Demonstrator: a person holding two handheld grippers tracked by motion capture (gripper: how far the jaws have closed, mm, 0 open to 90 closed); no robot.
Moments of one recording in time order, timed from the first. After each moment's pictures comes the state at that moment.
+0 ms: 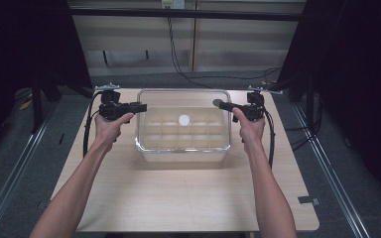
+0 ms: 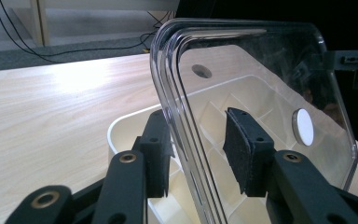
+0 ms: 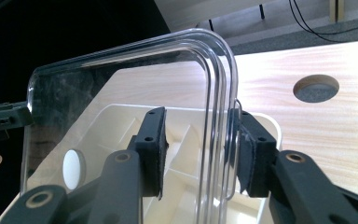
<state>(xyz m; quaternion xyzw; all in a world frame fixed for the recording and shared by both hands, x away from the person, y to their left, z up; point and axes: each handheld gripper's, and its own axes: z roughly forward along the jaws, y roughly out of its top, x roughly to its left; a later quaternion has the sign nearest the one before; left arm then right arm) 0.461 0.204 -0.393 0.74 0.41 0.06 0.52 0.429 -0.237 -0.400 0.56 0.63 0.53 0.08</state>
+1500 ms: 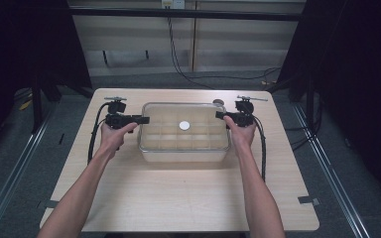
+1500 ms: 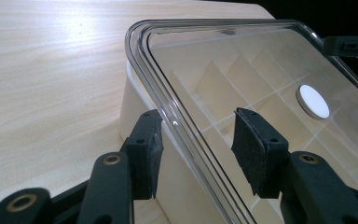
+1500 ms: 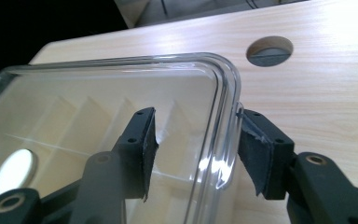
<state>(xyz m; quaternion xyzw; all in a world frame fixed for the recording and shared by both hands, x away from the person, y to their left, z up) 0.472 0.202 -0.447 0.76 0.45 0.01 0.47 0.445 -0.221 -0.448 0.61 0.64 0.44 0.13</state>
